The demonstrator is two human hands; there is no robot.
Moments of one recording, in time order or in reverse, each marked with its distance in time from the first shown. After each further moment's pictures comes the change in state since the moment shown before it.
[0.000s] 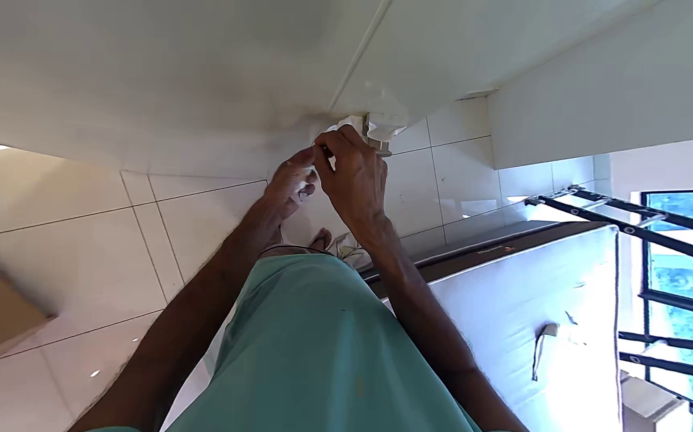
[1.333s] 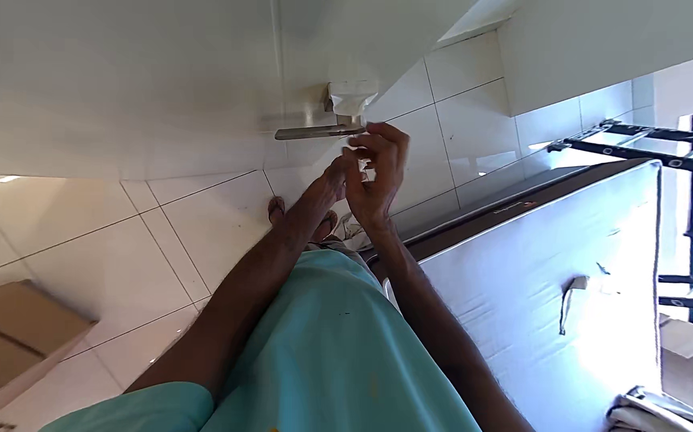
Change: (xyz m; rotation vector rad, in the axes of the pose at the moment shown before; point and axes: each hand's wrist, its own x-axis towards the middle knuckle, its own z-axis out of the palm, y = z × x) left_hand 0.030 -0.058 0.104 0.150 -0.007 -0.394; right_hand -0.063 0.096 0.027 0.472 0.502 -0.042
